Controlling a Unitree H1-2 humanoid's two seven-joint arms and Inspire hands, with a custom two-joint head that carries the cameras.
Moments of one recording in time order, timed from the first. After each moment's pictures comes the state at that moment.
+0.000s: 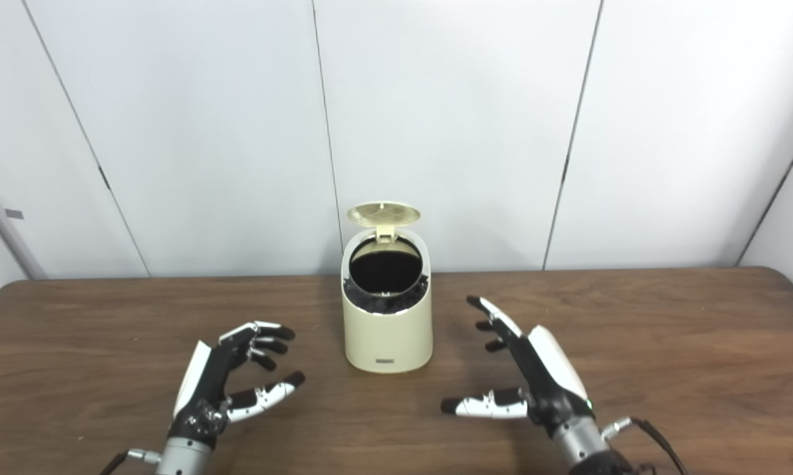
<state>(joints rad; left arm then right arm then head) -0.19 0.13 -0.06 0.14 0.28 -0.25 0.08 -0.23 -0.25 0.10 -0.07 -0.45 -0.01 0.06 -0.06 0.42</state>
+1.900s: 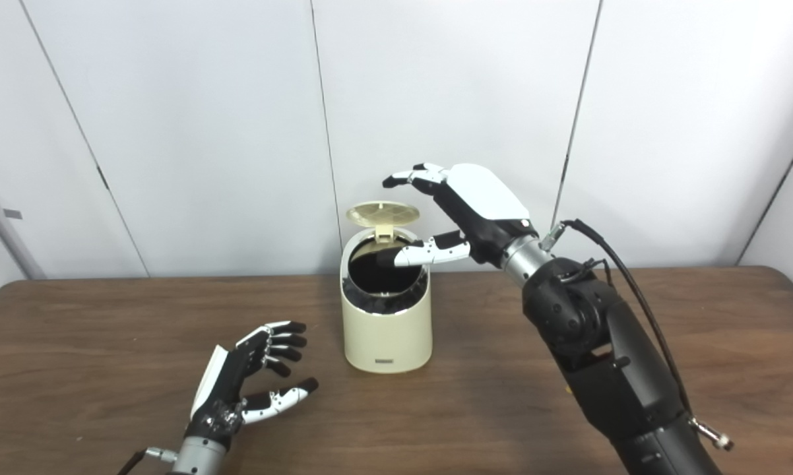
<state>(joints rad) -0.20 0.11 -0.07 0.17 0.27 -0.22 0.07 -0.72 -0.34 0.25 0.01 -0.62 0.03 0.24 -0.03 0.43</state>
